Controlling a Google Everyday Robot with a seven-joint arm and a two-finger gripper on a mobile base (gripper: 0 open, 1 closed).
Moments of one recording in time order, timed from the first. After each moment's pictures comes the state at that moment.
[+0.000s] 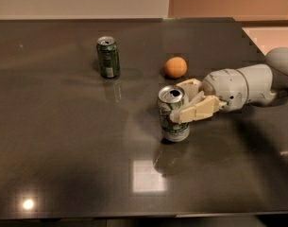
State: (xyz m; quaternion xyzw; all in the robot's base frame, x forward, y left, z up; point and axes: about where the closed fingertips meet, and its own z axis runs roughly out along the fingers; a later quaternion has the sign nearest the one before) arm 0.446 -0.069 0.919 -0.53 0.51 0.56 0.38
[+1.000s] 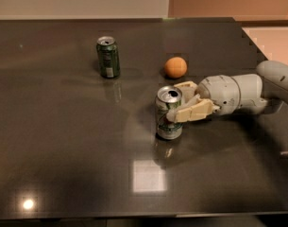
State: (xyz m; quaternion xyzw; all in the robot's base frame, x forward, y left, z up) arm 0.463 -0.064 0.904 -0.51 0.48 0.58 0.41
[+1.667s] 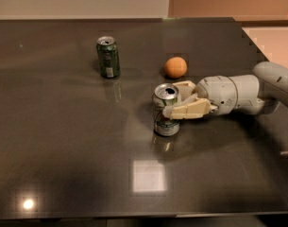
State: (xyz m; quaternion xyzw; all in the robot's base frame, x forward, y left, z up) arm 0.468 -0.063 0.901 -0.51 0.48 0.59 0.41
